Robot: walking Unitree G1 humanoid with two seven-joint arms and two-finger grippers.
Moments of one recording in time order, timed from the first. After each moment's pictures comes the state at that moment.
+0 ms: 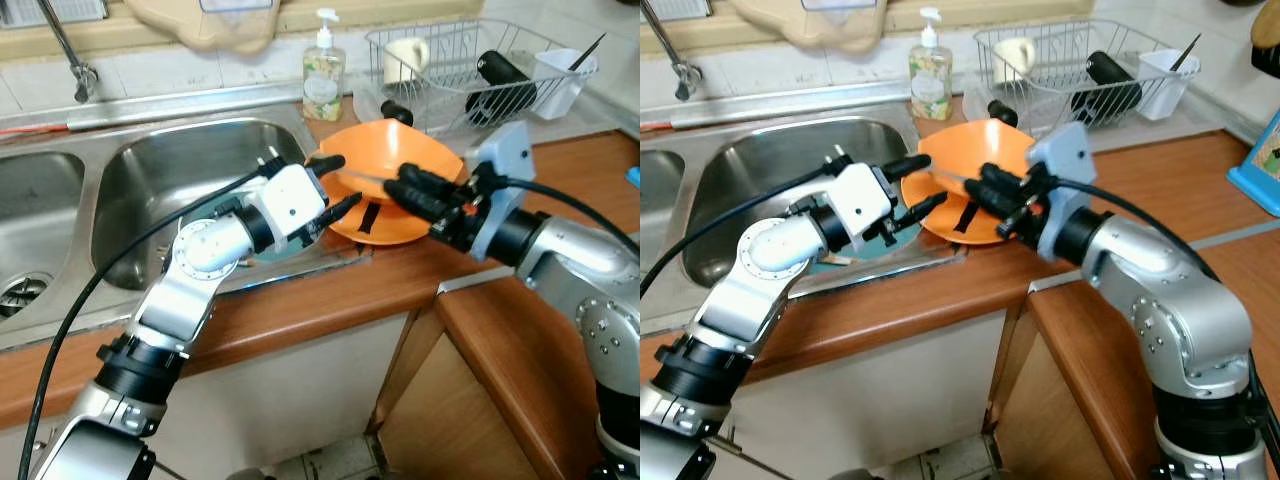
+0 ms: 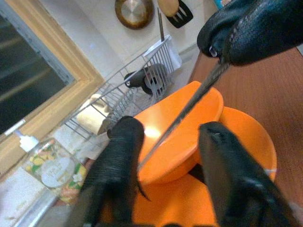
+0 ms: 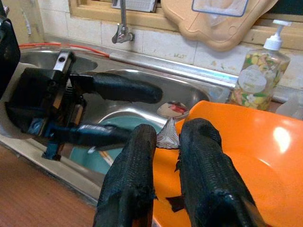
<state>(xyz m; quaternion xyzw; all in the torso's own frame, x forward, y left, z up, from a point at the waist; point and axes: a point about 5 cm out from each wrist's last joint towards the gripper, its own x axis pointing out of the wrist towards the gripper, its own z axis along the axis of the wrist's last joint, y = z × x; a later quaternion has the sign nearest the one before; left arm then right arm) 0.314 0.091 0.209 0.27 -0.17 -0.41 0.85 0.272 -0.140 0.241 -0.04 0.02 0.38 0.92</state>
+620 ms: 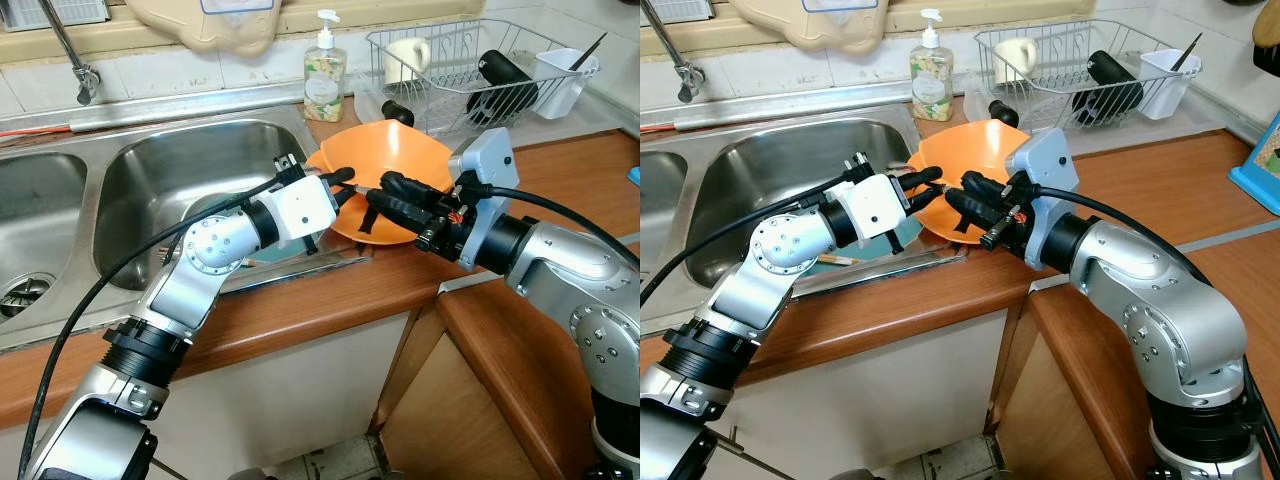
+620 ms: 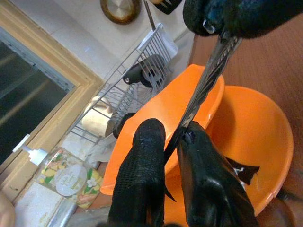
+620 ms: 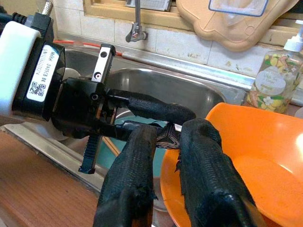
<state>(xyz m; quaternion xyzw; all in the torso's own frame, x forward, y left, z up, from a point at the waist) 0.324 0.089 0.204 0.35 -0.18 -0.41 0.82 0.265 -0.128 0.242 -0.04 0.02 0.40 0.91</state>
